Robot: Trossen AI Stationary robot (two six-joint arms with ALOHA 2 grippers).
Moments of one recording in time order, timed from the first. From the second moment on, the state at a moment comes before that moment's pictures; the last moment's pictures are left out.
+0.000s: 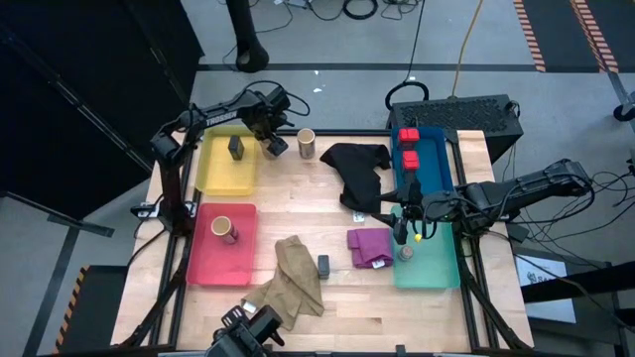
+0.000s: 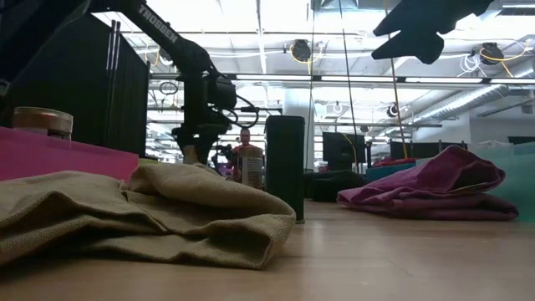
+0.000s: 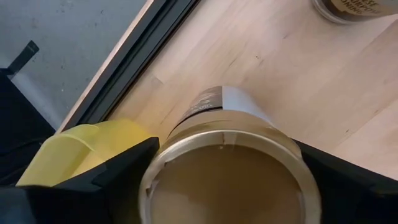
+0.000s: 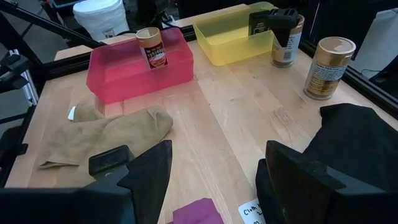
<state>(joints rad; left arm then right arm) 0.80 1.95 1.53 -1.00 -0.06 0.08 0.25 0.91 0.73 -0.30 0.42 0.41</state>
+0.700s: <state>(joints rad) 0.74 1.95 1.56 -1.07 -0.11 0.08 0.25 0.91 0.73 -0.32 0.42 0.43</state>
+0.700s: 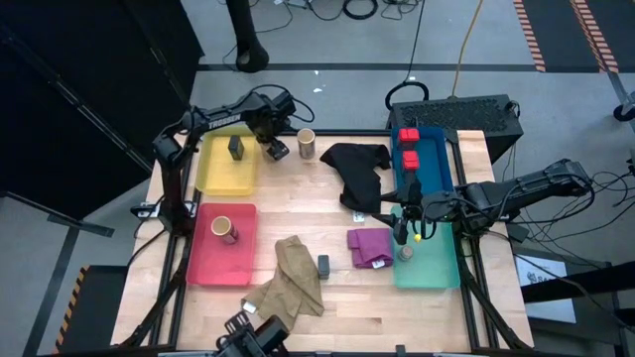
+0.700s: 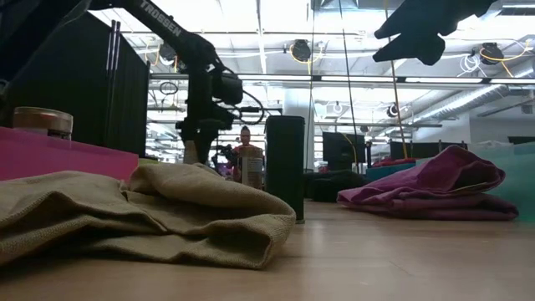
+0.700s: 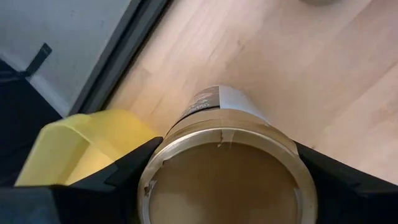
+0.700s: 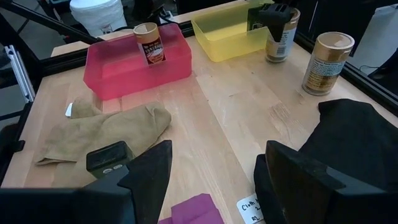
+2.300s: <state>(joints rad) -0.30 1.51 1.64 -1.46 -0.06 -0.59 0.25 0.94 0.73 -0.32 0.42 0.46</state>
